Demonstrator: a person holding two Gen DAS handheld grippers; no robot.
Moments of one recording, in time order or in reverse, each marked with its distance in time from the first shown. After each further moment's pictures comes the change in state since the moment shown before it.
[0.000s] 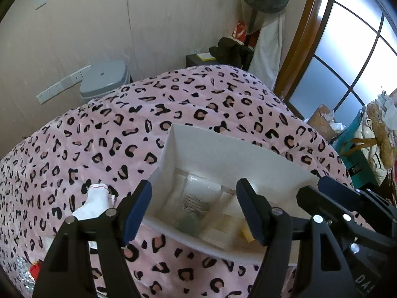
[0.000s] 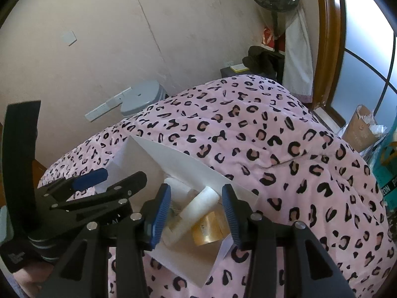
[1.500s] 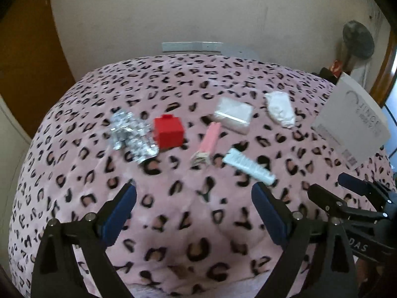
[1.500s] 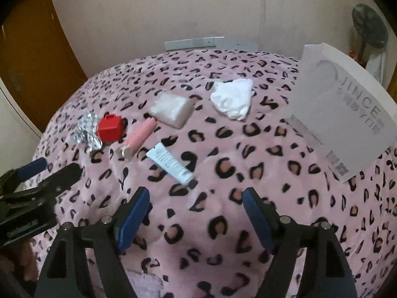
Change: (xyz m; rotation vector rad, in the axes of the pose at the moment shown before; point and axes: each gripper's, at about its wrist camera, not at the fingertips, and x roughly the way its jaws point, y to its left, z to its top) left arm -0.167 0.219 -0.343 -0.432 -0.079 0.375; right arm 0.001 0.213 -0.239 -0.450 0.137 0.154
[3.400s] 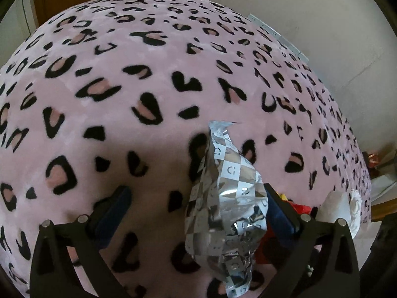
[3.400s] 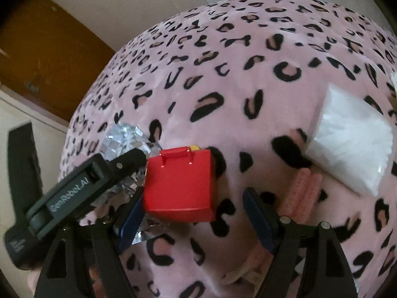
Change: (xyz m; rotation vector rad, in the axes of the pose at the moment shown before) left arm 0.214 0.169 0.072 -0.551 0.208 -0.028; right arm 0.209 0.147 0.108 0.021 0.246 0.307
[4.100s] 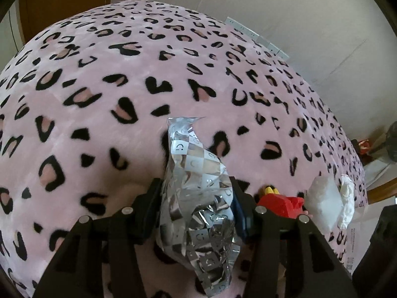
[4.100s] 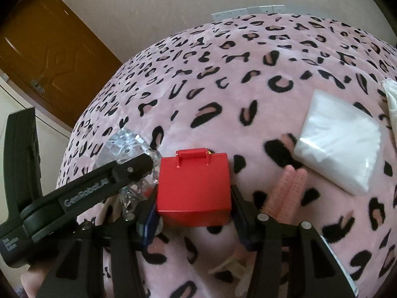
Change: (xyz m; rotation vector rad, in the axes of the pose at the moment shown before) left arm -0.019 -0.005 -0.016 0.081 -0.059 -0.085; right arm -0.025 -0.009 -0.015 -0.005 -0.112 0.025
